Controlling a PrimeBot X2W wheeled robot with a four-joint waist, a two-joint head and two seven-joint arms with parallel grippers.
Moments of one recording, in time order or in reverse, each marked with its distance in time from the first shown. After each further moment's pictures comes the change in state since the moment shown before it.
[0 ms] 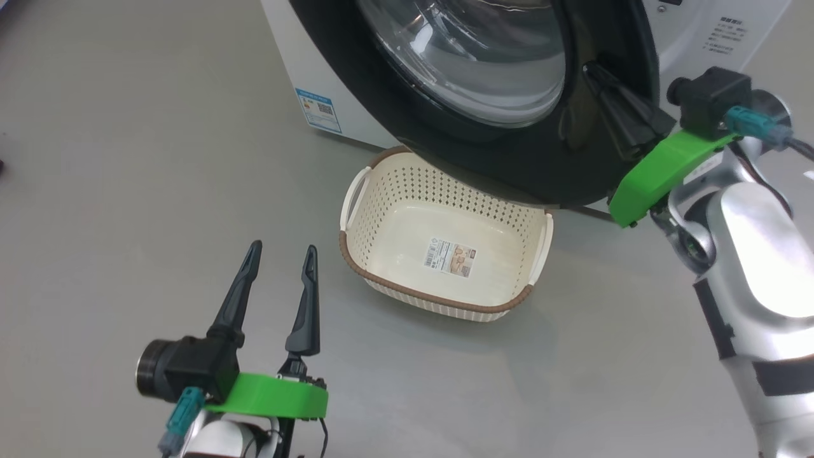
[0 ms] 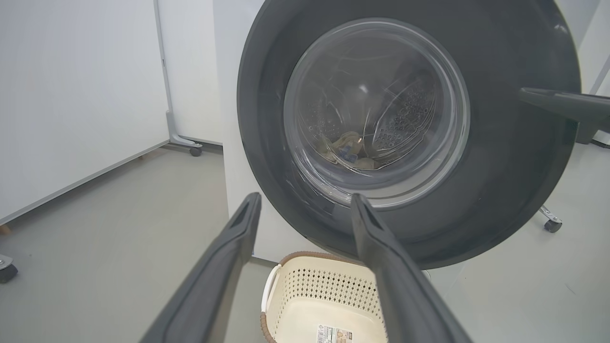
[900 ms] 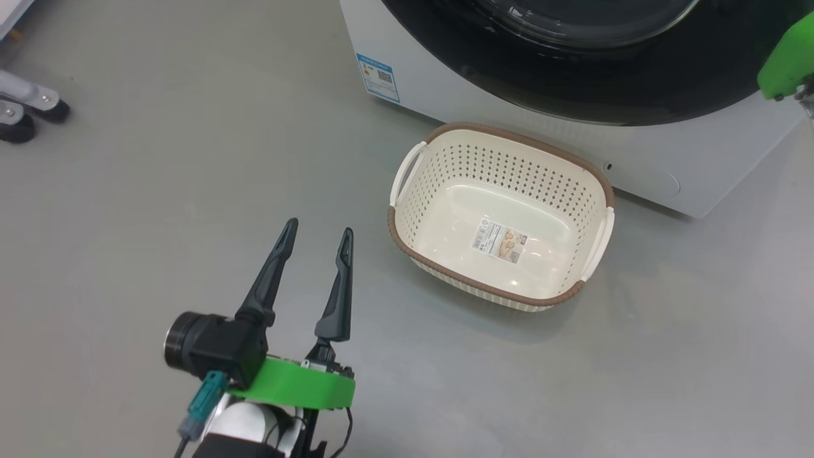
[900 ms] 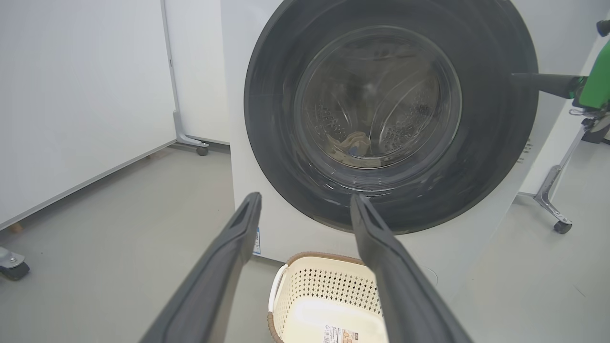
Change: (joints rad) left arm -0.065 -0.007 -0.076 -0.012 -0.021 0.004 0.000; right arm -0.365 -0.092 -0.275 0.437 -0.147 0.000 -0.014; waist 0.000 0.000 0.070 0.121
